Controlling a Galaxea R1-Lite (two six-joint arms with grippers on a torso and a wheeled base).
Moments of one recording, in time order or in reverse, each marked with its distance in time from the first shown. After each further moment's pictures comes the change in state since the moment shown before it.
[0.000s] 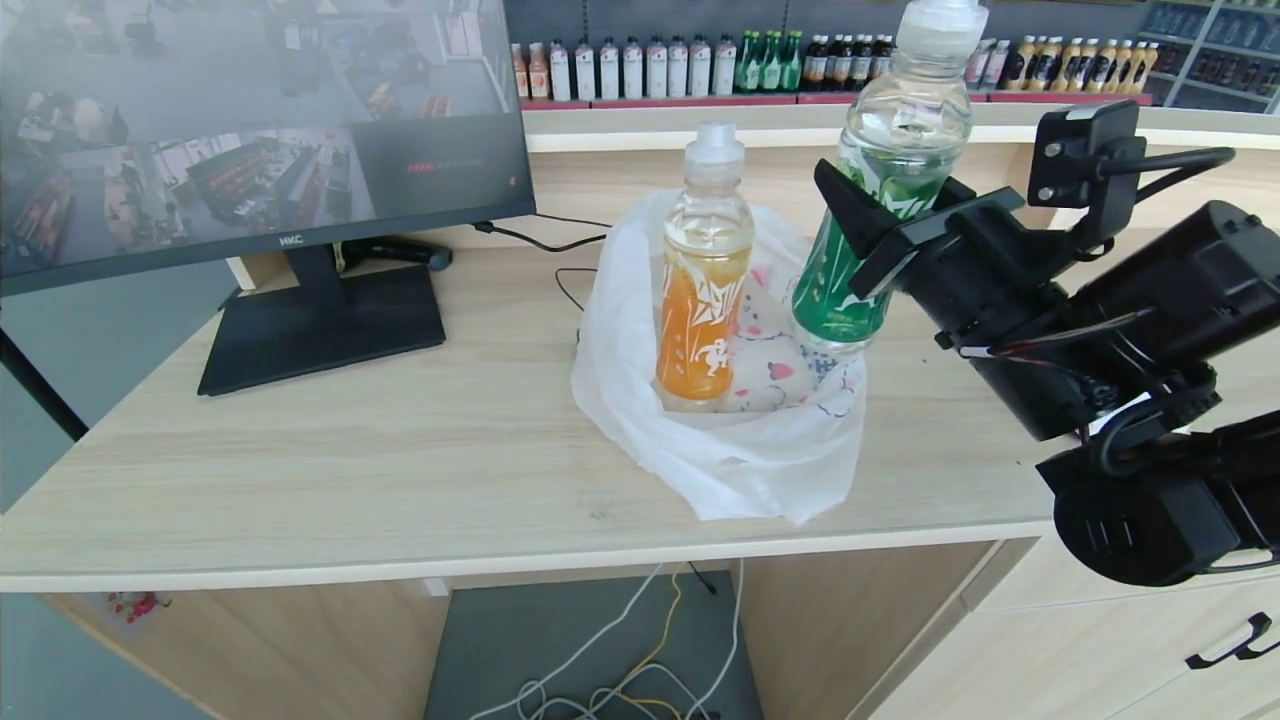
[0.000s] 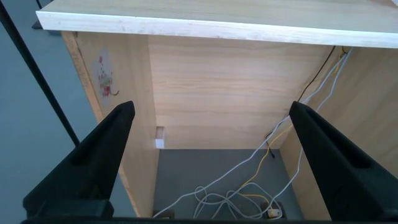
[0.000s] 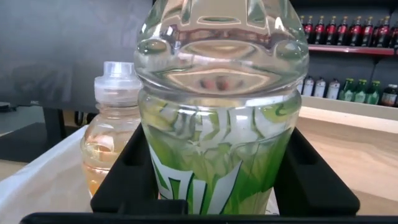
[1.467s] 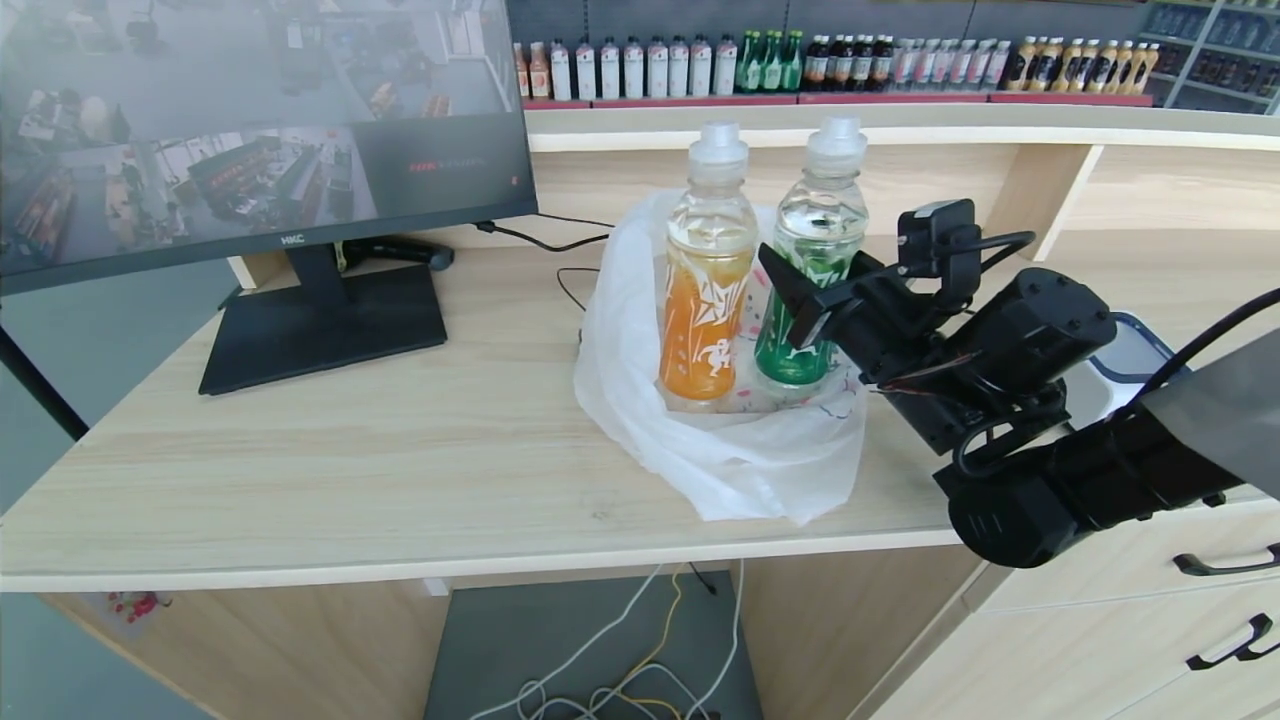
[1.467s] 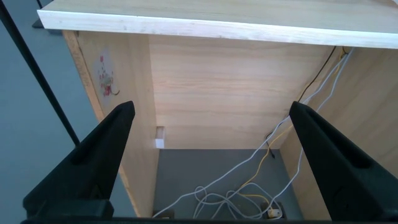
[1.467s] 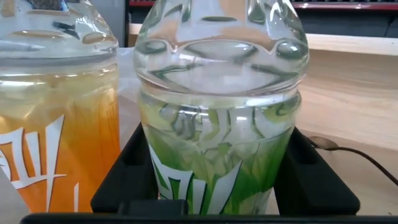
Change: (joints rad) left arm 0.000 0.000 0.000 0.000 0.000 -0.001; right arm -0.037 0.217 -0.091 -0.002 0.005 0.028
